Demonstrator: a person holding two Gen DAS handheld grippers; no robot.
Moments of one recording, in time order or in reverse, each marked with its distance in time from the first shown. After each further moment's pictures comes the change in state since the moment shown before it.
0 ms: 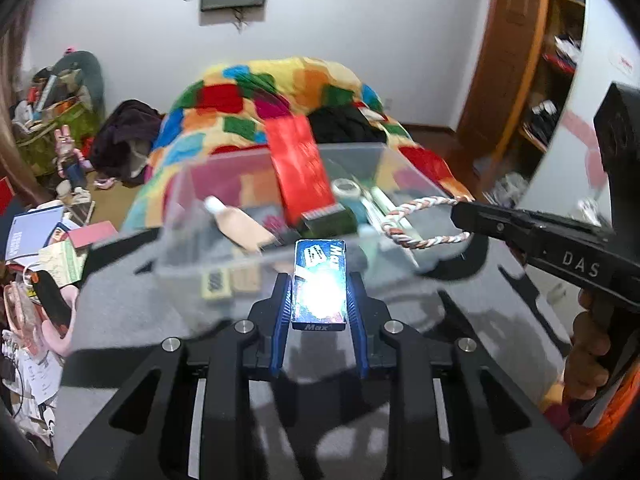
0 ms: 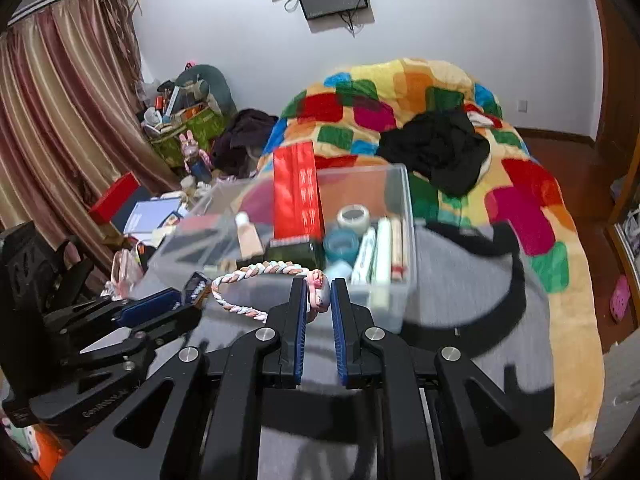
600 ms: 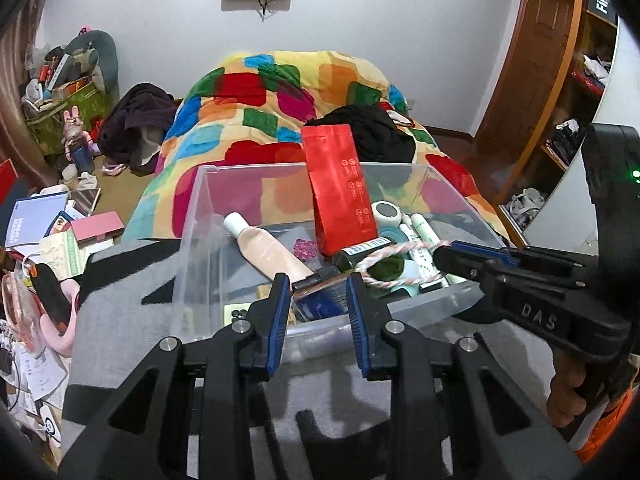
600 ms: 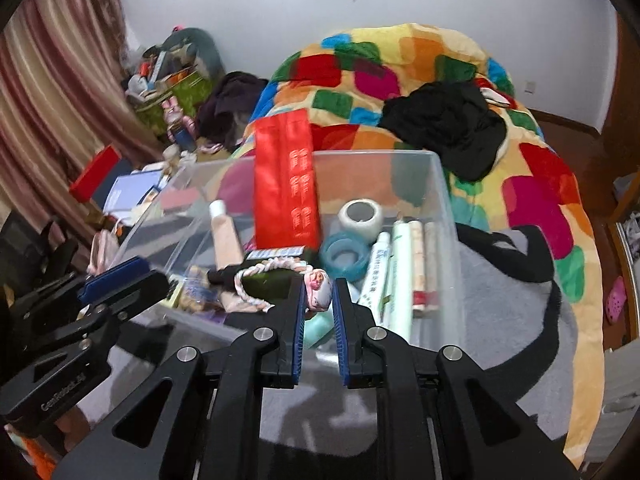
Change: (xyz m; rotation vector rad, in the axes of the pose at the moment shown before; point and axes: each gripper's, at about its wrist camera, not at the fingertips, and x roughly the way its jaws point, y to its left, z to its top) left arm 0.035 0.026 0.025 -0.060 0.037 0.025; right arm 0.071 0.005 0.021 -0.032 0.156 -0.027
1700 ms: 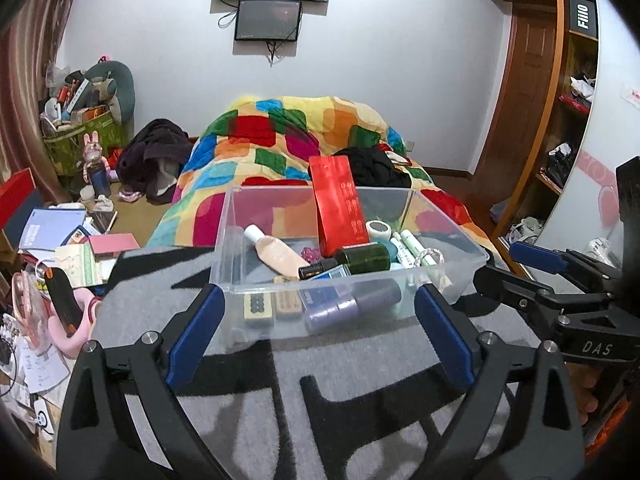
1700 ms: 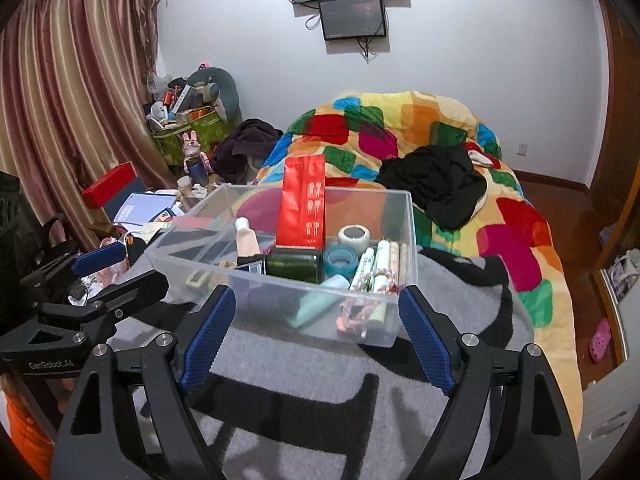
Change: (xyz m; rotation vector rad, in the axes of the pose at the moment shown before) left arm -0.051 0.000 -0.038 -0.011 -0.180 0.018; right arm -0.070 0.011 -0.051 -0.091 -0.227 -0.035
